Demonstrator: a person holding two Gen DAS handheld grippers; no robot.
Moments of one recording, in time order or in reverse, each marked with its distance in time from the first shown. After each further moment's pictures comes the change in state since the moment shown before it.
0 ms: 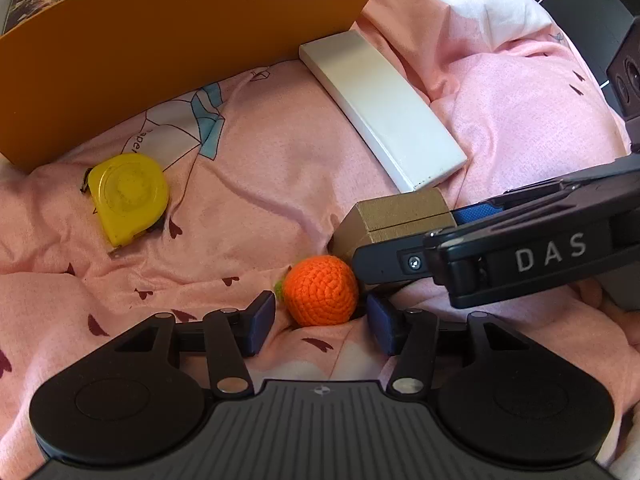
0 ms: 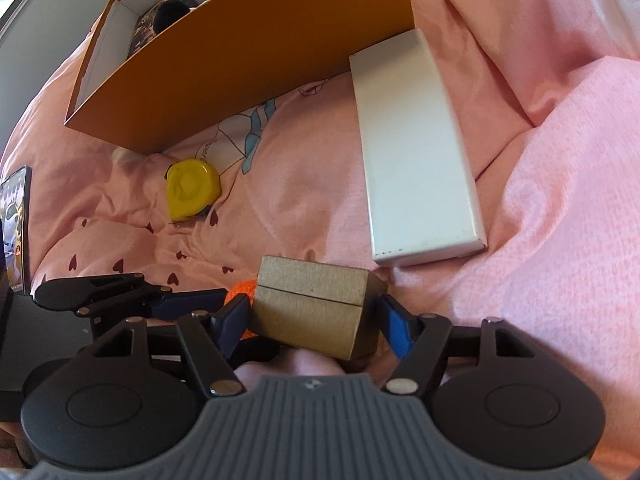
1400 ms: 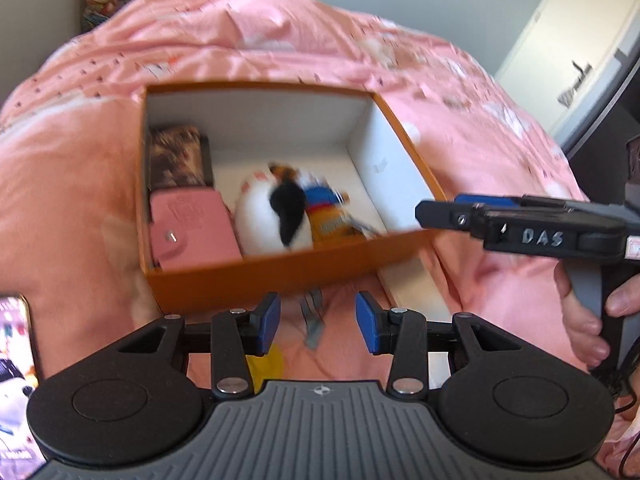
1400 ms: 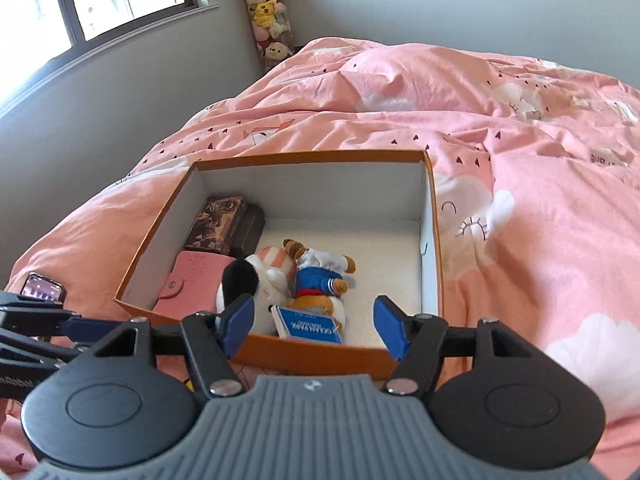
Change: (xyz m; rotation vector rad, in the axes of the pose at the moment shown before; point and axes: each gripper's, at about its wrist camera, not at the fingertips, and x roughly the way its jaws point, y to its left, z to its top) left arm -0.113 0.047 0.046 -0.184 -0.367 0.079; right arm -0.083 0.057 0.099 -0.370 -0.499 -0.031
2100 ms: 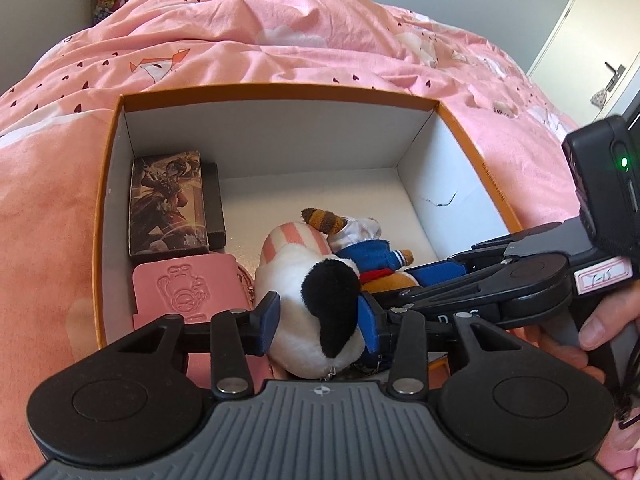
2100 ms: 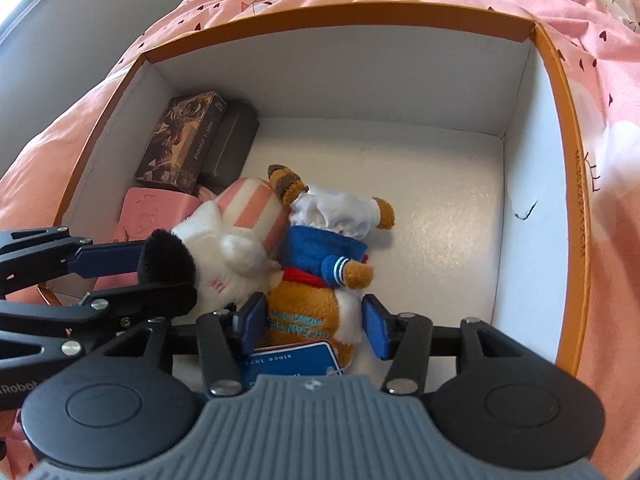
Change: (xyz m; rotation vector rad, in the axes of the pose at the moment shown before) left arm 0.074 0.028 0.060 -0.026 -0.025 0.079; right arm 0.161 -0.017 0.031 -0.038 0.392 0.121
